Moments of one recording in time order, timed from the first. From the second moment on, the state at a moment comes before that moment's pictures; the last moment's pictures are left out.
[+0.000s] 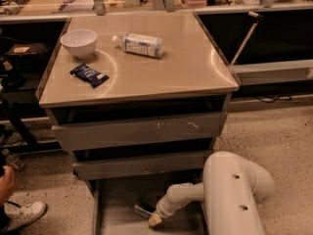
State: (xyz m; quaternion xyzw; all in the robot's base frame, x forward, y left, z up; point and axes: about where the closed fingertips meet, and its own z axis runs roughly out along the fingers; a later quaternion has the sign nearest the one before) arm 0.489 0.006 0.121 -0.48 0.84 0.22 0.11
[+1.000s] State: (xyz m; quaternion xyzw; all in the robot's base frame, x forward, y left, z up) arm 0.483 0.006 0.134 -0.48 0.84 0.23 0.11
